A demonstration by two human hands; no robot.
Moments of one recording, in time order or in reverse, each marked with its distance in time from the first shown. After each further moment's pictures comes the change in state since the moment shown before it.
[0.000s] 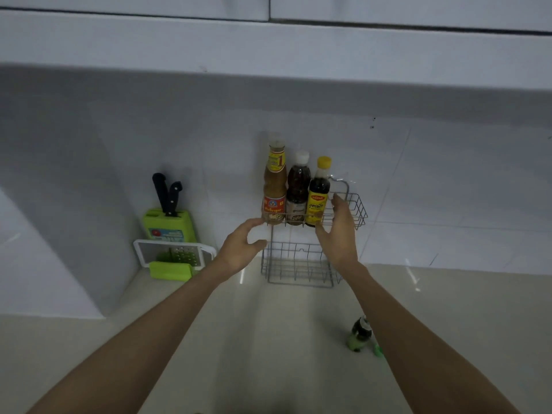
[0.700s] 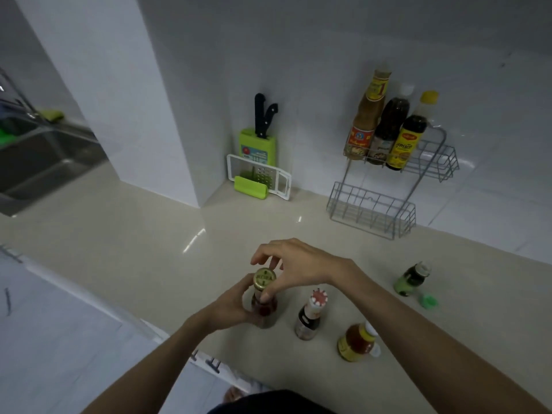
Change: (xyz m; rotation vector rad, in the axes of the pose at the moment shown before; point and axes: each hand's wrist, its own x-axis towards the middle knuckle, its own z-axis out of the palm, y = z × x) left_hand -0.293 -0.146 0.014 -0.111 -0.200 -0.356; right_hand -0.216 -0.115 0.046 -0.134 -1.342 -0.543
